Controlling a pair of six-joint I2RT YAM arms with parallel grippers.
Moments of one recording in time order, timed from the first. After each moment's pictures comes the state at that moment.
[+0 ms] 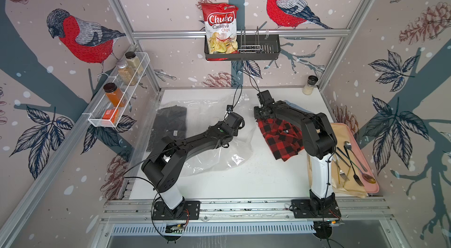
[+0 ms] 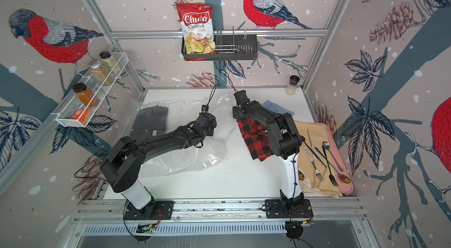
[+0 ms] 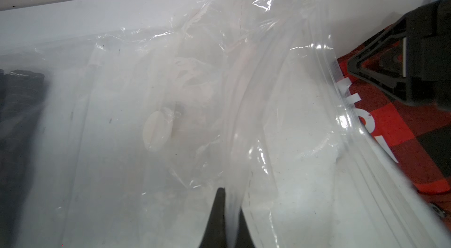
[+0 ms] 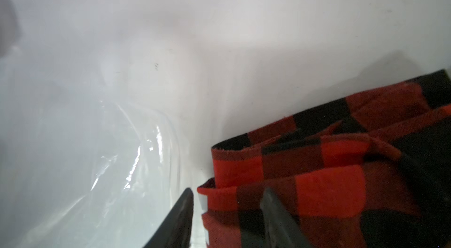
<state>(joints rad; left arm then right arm) -0.73 1.68 1.06 -0.19 -0.48 -0.40 0.48 2.12 1.57 -0.43 0.08 0.28</state>
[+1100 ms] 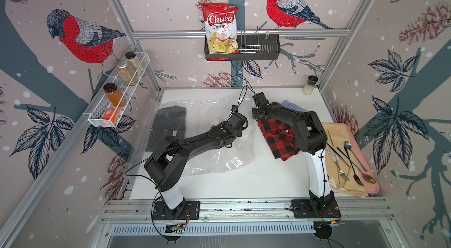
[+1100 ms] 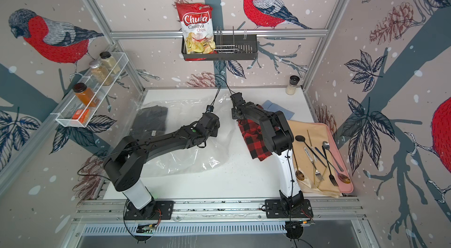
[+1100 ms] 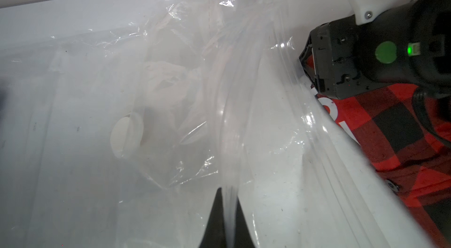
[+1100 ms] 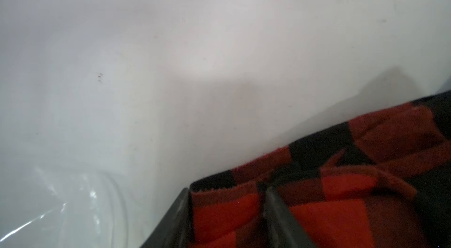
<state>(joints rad) -0.78 1.72 1.10 -0.18 -0.42 -0.39 0.50 2.25 1.63 -0.42 0.22 0.26</state>
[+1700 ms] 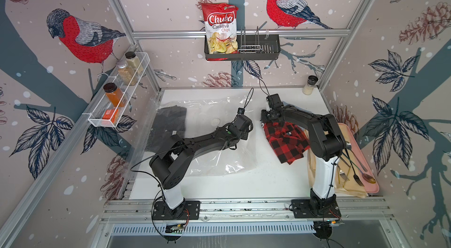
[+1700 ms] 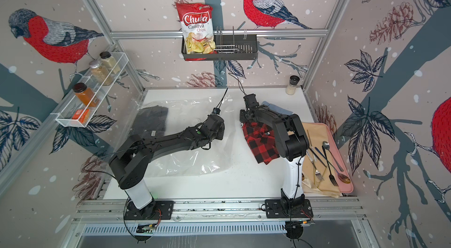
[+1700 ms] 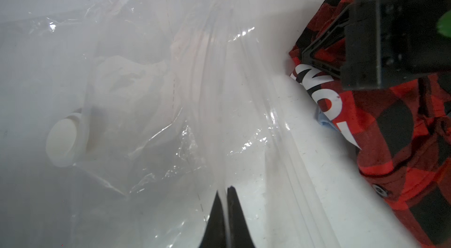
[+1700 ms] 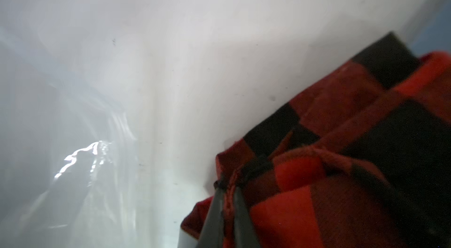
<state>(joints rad) -0.82 1.77 1.13 -0.16 -0.31 -0.42 0.37 1.99 1.34 -0.32 -0.08 0.32</state>
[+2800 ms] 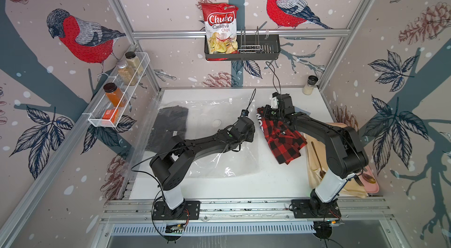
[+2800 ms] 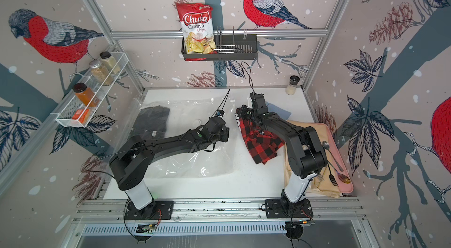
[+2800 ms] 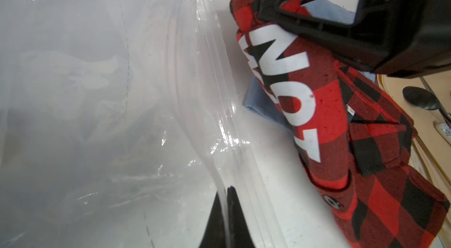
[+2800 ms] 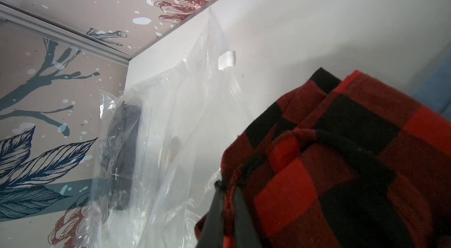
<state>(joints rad) -0.86 1.75 1.10 -0.06 -0.19 -0.50 0.40 1.78 1.14 -0.01 -0.35 0.63</state>
